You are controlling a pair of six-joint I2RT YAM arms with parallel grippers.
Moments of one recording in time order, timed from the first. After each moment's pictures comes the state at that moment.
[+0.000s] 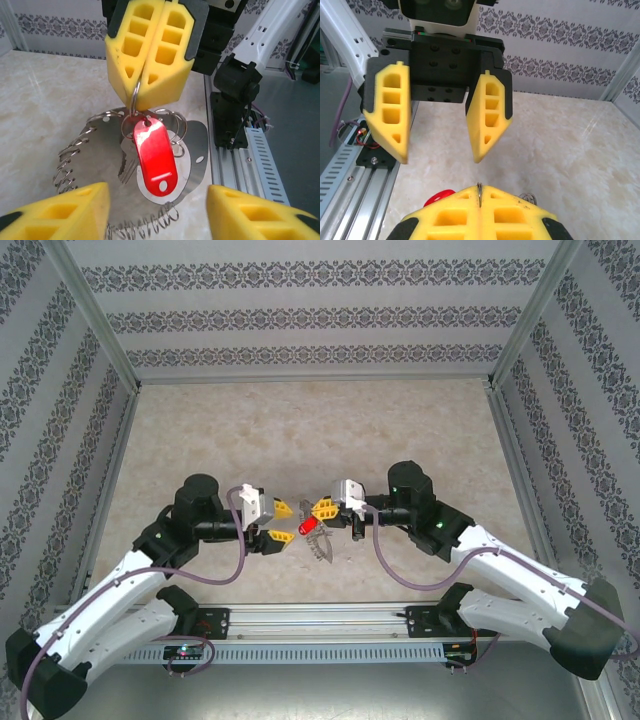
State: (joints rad) left arm -0.57 0.75 0.60 -0.24 0.77 0.24; right arm 0.76 1.00 0.72 -0.01 -0.69 -0.35
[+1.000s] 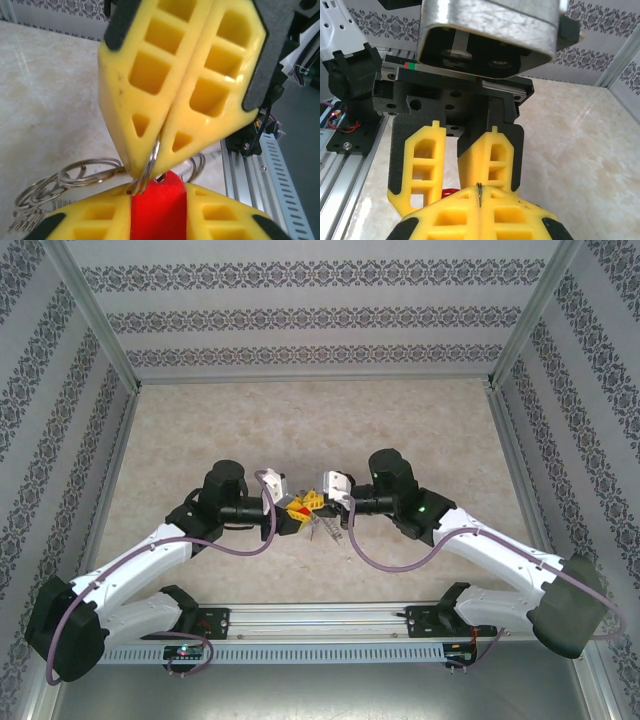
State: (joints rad) left arm -0.57 1.06 0.66 -0.06 0.80 0.20; right arm 0.75 1.15 0.81 -0.03 -0.66 -0.44
